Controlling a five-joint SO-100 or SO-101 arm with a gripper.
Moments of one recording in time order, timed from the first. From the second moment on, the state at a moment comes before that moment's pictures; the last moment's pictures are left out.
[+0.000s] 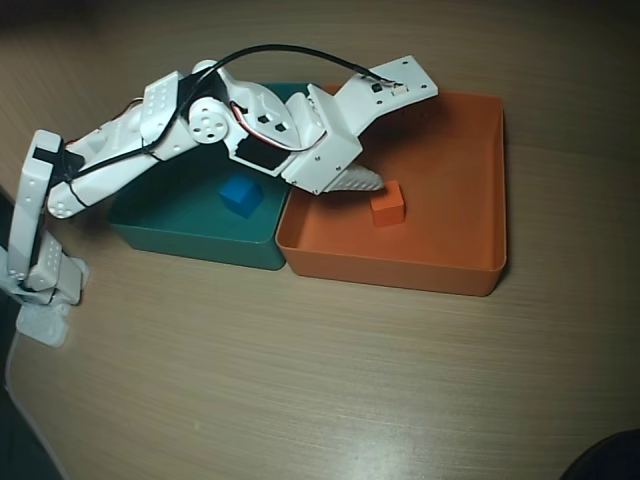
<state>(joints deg) -23.0 45.2 29.8 58.3 -94.6</state>
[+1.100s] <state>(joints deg) -23.0 45.2 29.8 58.3 -94.6</state>
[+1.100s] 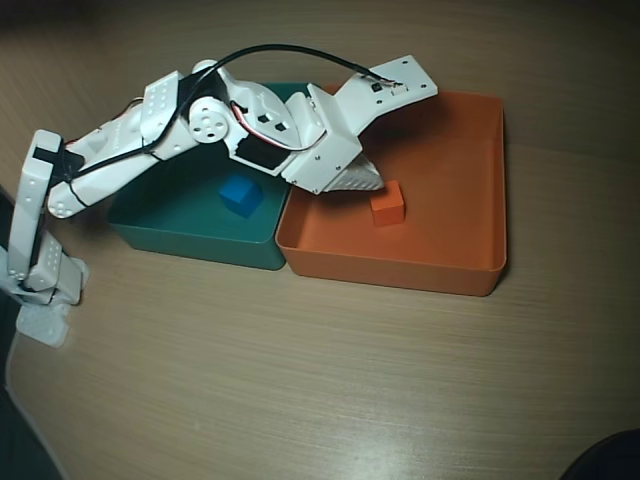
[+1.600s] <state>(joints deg) -23.0 46.6 35.8 58.3 -94.8</state>
